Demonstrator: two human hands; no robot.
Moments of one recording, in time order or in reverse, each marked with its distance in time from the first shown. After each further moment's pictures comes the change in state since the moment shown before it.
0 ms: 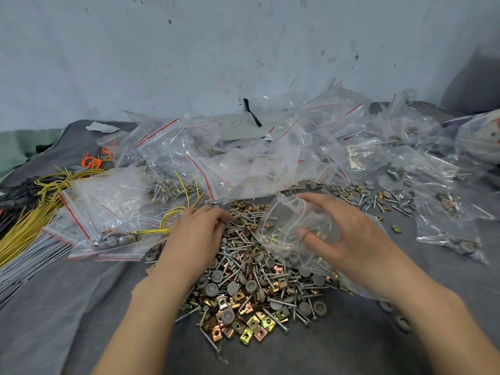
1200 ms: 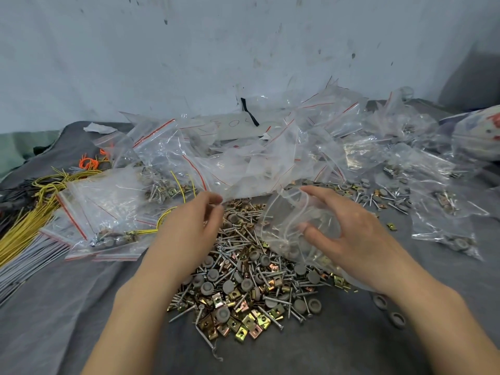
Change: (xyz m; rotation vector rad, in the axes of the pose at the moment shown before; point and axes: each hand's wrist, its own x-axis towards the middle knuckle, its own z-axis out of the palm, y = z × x) left_hand -0.006 0.014 -0.024 -0.226 0.088 -0.005; right_hand -0.004 -0.007 -0.013 -0.020 0.007 0.024
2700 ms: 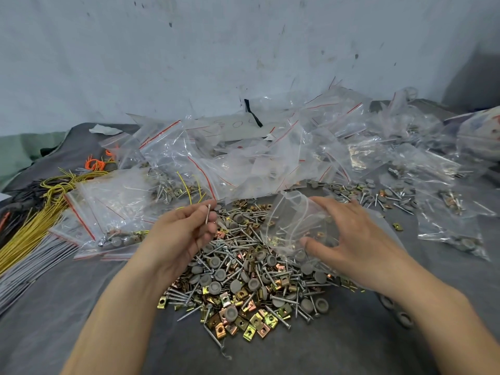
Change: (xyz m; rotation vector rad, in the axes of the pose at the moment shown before) left_hand -0.001 -0.008 -0.011 -1.245 -0.122 -0.595; right_hand 0.000 -0.001 0.007 -0.103 -0.078 0.059
